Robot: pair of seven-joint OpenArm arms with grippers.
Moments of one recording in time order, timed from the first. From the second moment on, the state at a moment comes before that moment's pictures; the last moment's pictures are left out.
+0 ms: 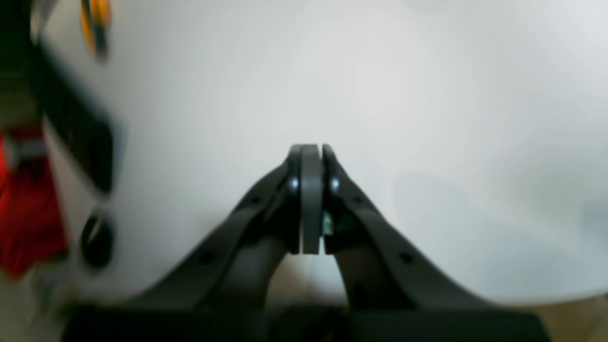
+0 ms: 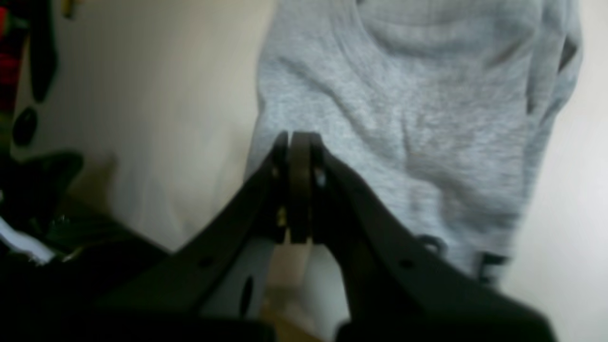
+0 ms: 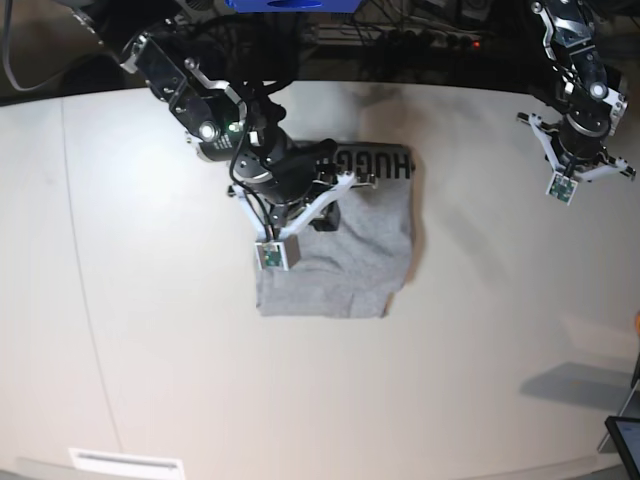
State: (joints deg) left arm 24.5 -15.6 -34.8 113.8 8.9 -40.6 38.4; right arm 0.8 8.1 -41.1 114.5 27.5 -37.3 -49.8
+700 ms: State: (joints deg) left arm 33.2 -6.8 -32.7 99.3 5.0 -33.6 -22.2; right arm -20.8 21.5 -47.4 110.5 -6.0 -38.4 -2.1
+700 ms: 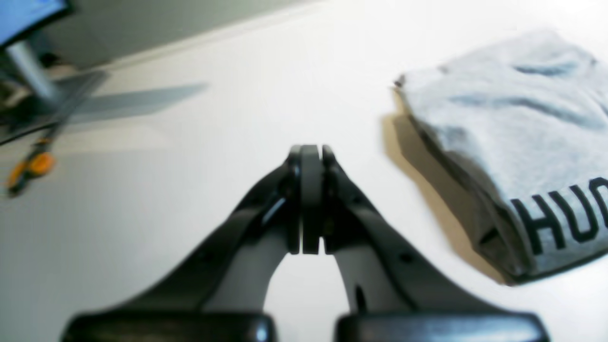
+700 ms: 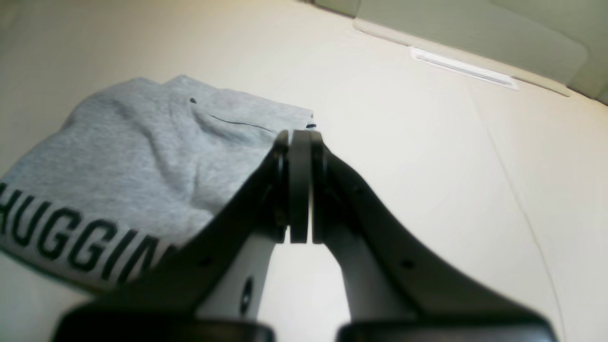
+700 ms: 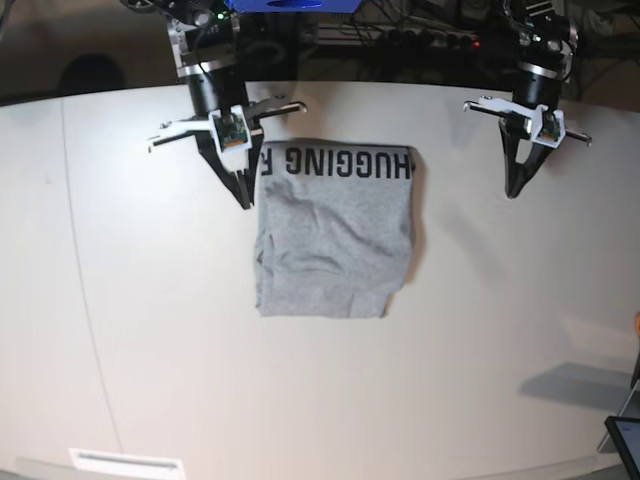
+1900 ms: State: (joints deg) left arm 54.3 -5.2 -19.1 85.6 10.4 -33.2 -35.9; right arm -44.7 16.8 -41.1 99.7 -15.2 -43.1 10.2
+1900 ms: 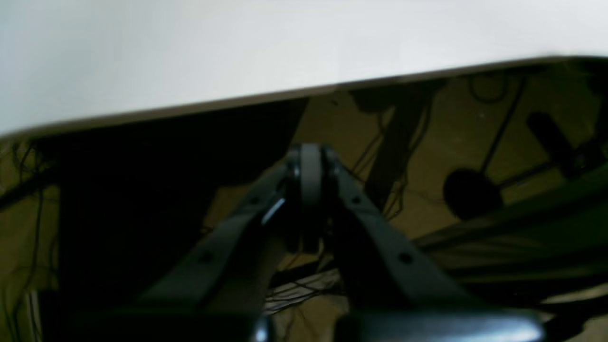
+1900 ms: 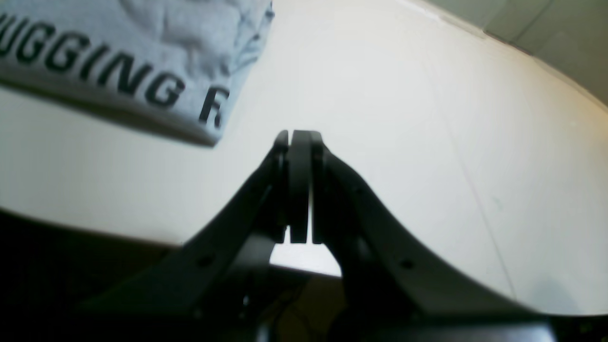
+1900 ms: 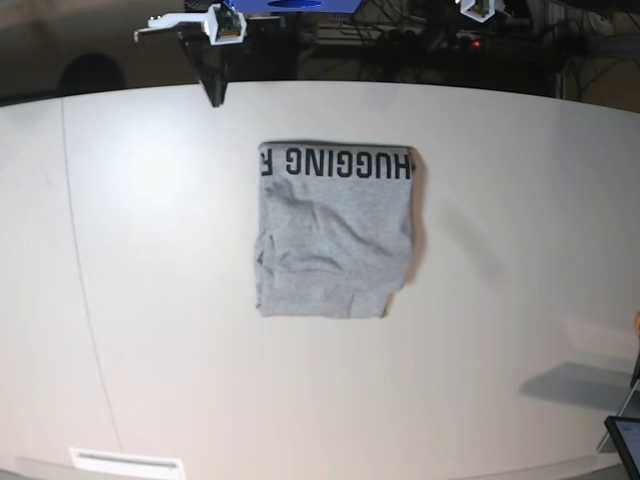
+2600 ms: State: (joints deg) left arm 51.2 -5.0 -19.2 83.2 14.9 -33.2 -34.4; right arm -42.4 22.3 -29.1 102.6 -8.4 -38.1 -0.5
